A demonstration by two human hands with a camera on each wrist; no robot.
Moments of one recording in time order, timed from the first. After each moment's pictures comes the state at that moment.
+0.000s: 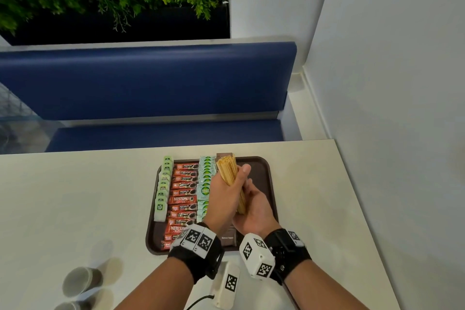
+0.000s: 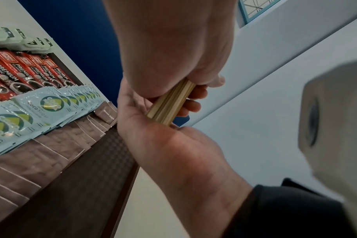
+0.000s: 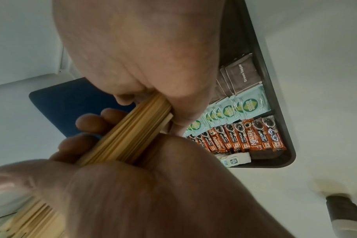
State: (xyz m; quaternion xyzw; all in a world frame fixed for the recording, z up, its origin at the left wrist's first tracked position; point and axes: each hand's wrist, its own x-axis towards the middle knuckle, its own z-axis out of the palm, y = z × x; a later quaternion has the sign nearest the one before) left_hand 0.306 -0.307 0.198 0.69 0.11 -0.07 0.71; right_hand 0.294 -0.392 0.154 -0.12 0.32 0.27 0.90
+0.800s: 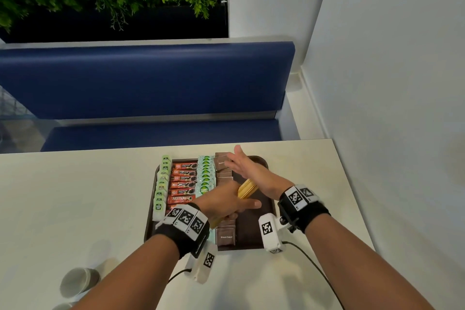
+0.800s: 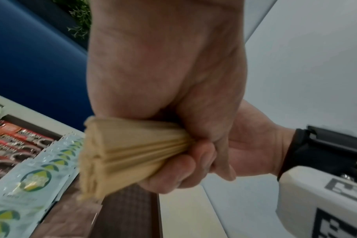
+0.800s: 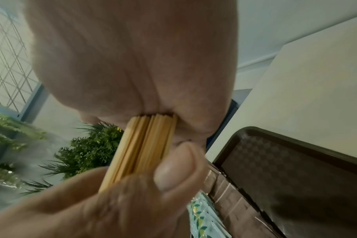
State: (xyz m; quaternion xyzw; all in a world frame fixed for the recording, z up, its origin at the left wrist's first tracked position) left_hand 0.331 -0.282 0.210 0.82 -0.06 -0.42 0.39; right_hand 0.361 -0.433 0.192 -0.73 0.00 0.36 0.58
